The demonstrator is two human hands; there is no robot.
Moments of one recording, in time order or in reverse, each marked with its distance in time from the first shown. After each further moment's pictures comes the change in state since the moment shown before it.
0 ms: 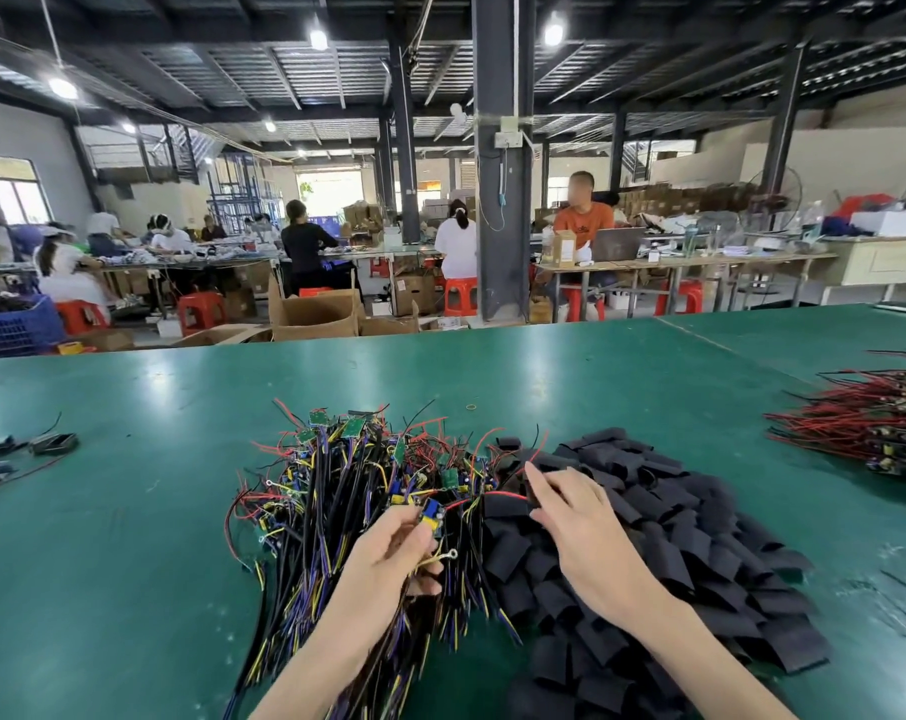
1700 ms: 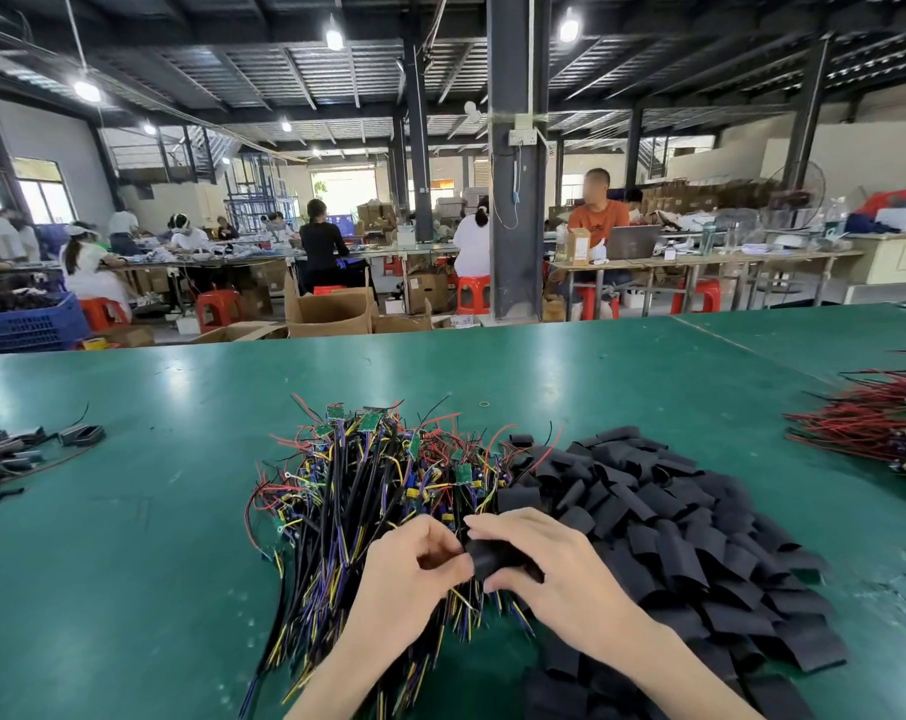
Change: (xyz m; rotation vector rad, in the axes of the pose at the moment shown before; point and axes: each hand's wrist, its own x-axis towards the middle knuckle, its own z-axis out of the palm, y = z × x) left_hand -0.010 0.003 0.009 0.417 0.059 0.131; right_hand -0.008 -0.048 -0.012 0.603 -0.138 -0.040
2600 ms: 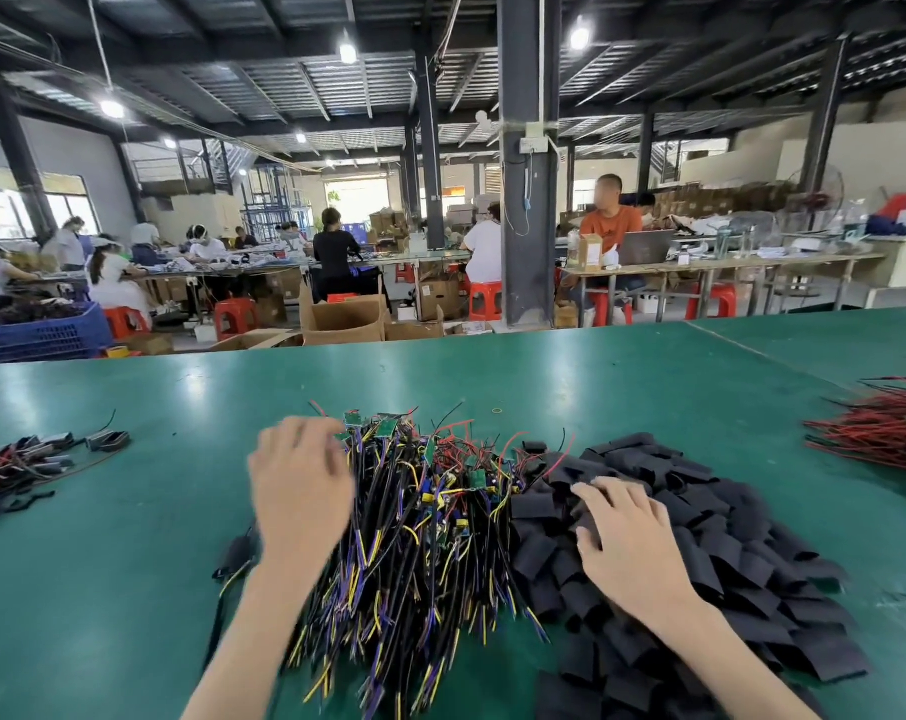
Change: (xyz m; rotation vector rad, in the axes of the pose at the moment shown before) left_hand 0.056 -0.005 -0.087 0.779 0.726 0.261; right_hand 0.000 0.051 -0.019 -0.736 0.113 0.376
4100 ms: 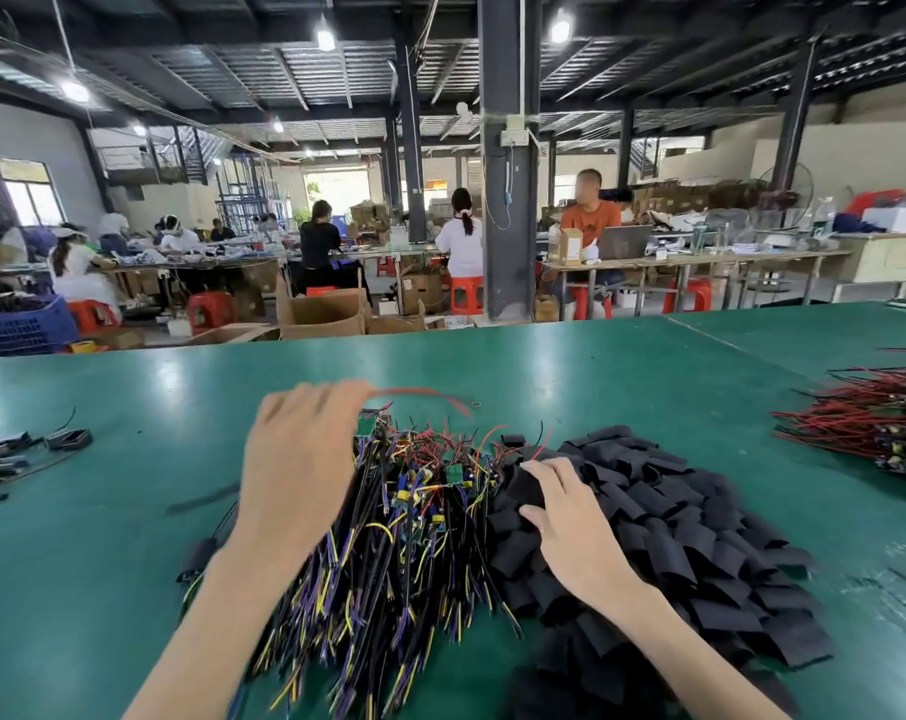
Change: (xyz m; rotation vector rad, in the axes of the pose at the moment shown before) left_hand 0.014 0.049 -0.041 0.000 0.009 0.448; right_hand 0.014 -0.014 0.012 0.297 -0.004 -0.157
